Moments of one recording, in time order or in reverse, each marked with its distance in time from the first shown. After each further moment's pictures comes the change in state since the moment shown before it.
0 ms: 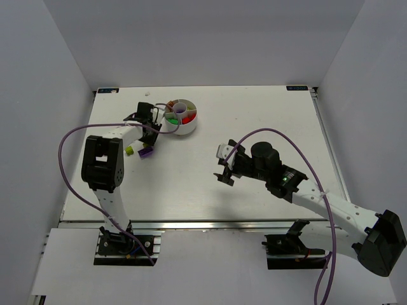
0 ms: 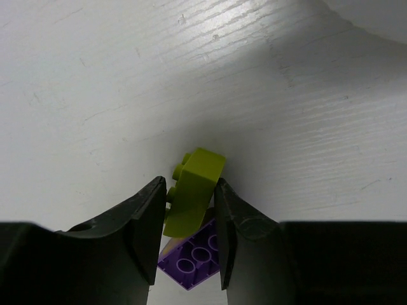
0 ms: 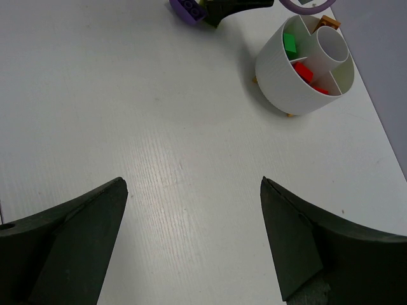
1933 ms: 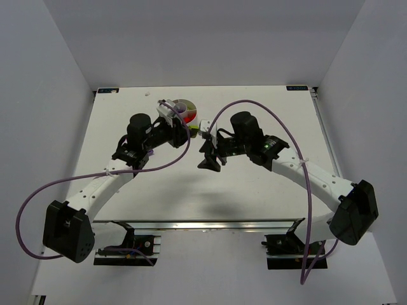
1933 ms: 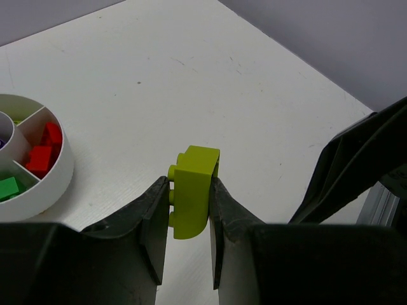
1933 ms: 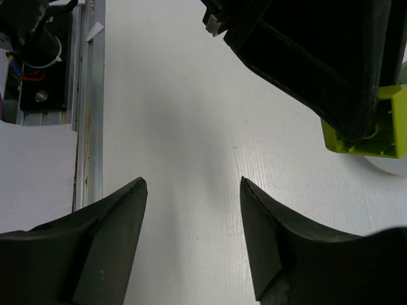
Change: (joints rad) left arm -0.262 -0.705 -0.418 0.575 0.587 -0.392; right arm -0.052 0.341 0.435 -0.257 -0.382 0.158
